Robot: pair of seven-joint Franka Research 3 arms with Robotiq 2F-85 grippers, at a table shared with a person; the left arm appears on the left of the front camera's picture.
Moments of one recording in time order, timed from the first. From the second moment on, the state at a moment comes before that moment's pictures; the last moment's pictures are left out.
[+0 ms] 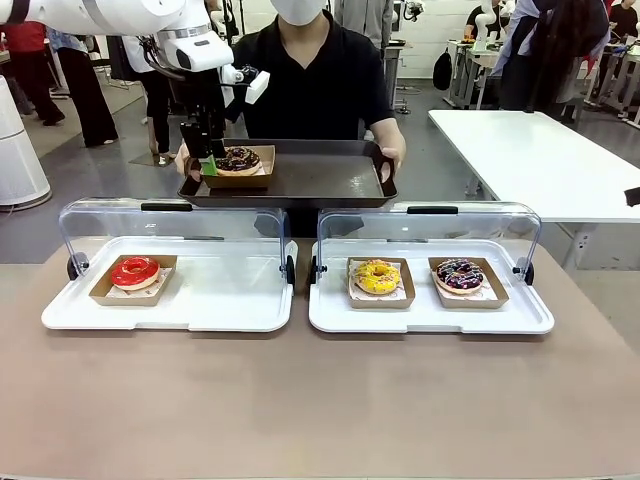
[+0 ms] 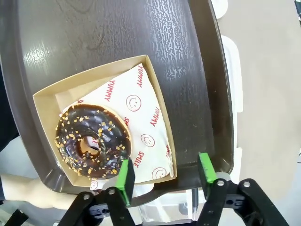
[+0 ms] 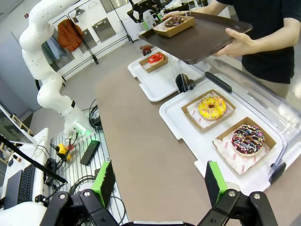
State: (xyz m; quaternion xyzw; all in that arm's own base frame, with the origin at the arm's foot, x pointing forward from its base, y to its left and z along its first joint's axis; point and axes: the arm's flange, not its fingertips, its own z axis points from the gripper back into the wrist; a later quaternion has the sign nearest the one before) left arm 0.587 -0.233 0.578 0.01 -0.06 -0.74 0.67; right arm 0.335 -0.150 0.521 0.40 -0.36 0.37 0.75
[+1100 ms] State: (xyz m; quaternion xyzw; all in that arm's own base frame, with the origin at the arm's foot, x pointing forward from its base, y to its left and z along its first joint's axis) left arm 0.494 -0.118 0.609 -0.01 -0.11 -0.75 0.66; right arm 0.335 -0.150 0.521 0.40 -0.36 0.37 0.75
